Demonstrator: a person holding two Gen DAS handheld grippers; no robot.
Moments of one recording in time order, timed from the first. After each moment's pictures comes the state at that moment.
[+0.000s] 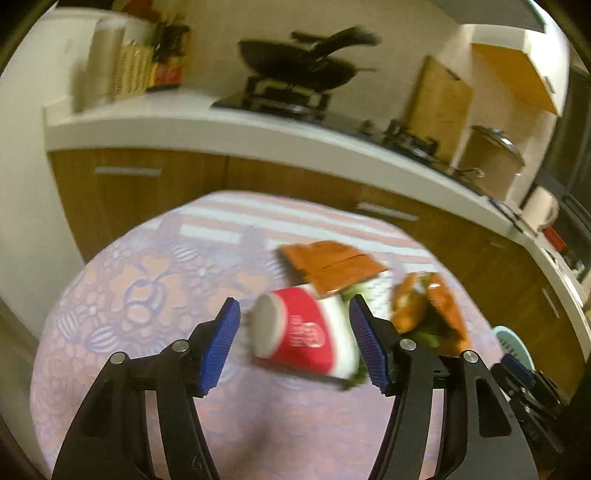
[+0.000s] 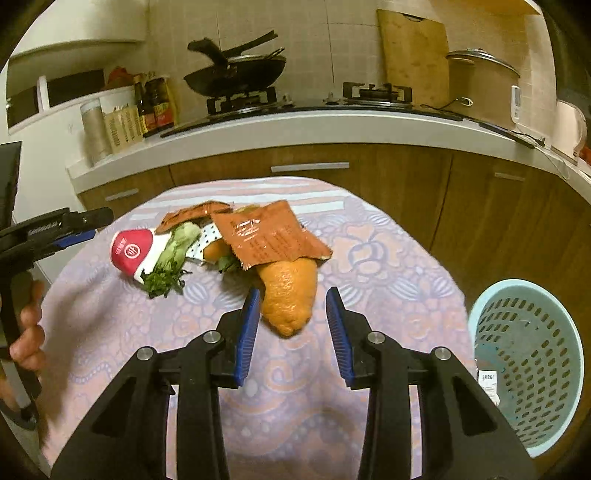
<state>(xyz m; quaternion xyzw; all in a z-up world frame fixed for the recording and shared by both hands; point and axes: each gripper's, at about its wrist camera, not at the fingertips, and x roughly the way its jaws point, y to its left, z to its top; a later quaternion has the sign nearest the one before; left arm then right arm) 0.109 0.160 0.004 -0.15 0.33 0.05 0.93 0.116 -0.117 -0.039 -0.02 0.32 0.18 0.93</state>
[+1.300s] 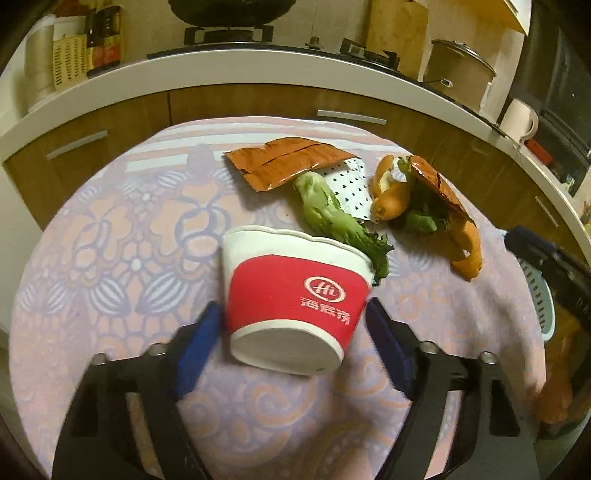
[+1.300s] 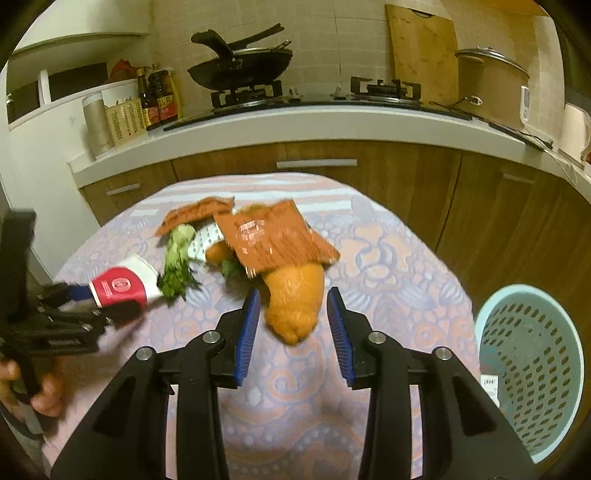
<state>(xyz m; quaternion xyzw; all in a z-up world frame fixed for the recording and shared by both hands) 0.097 0.120 -0.046 -0.07 0.42 -0.03 0.90 0.132 -0.111 -0.024 -0.02 0.33 0.20 0.92</state>
